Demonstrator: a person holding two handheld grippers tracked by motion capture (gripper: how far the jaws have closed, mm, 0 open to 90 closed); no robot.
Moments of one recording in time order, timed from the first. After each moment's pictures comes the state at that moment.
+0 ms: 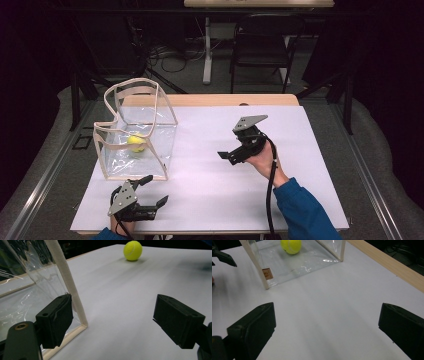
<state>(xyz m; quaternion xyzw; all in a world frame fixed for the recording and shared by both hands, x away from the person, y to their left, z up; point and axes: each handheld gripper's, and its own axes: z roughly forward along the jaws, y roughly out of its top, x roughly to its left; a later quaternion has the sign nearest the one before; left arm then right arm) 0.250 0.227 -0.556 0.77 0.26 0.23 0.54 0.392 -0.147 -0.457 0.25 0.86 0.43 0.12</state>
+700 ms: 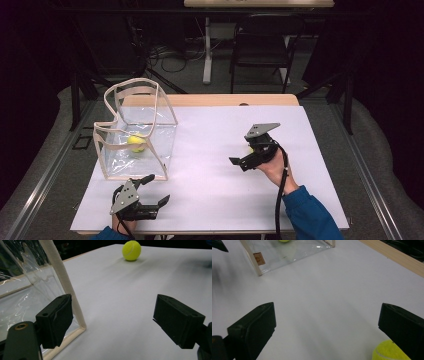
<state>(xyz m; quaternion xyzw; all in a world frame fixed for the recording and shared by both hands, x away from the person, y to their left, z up) 0.253 0.224 -0.556 0.77 0.25 0.22 0.54 0.378 -0.178 -0.472 0.28 0.85 0.42 0.13</state>
